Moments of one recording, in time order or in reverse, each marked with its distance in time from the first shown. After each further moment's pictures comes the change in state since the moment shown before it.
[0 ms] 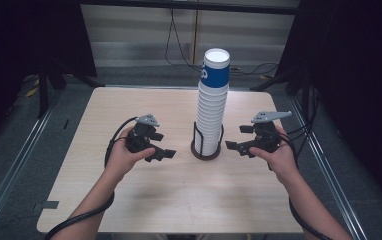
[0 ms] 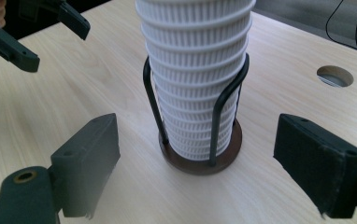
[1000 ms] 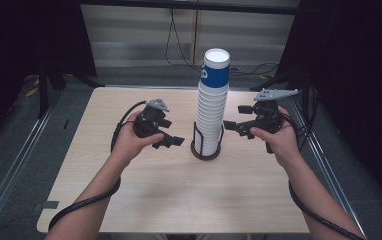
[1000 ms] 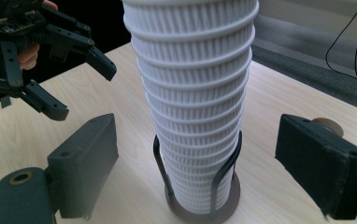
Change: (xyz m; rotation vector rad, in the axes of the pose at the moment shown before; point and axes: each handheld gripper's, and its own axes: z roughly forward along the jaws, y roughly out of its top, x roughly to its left) left arm -0.005 0.051 -0.006 0.012 0.004 0.052; right arm -0.001 0.055 -0.014 -0.093 0.027 -0.005
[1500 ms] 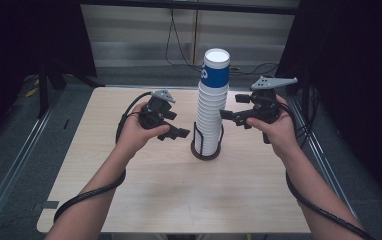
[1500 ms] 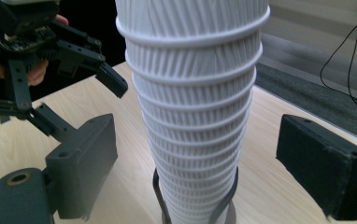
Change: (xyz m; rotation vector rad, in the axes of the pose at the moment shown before) left arm -0.002 0.025 0.000 -0.016 0.008 0.026; right arm 0.003 0.029 0.002 -0.040 -0.006 -0.028
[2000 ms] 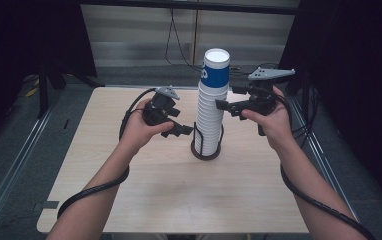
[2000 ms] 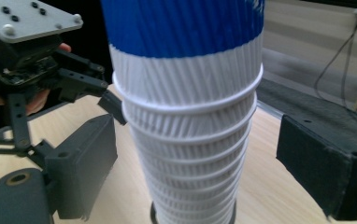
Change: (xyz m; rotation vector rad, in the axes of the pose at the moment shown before) left arm -0.001 0.012 0.003 0.003 0.001 0.019; right arm 0.001 0.020 0.008 -0.047 -0.025 -0.004
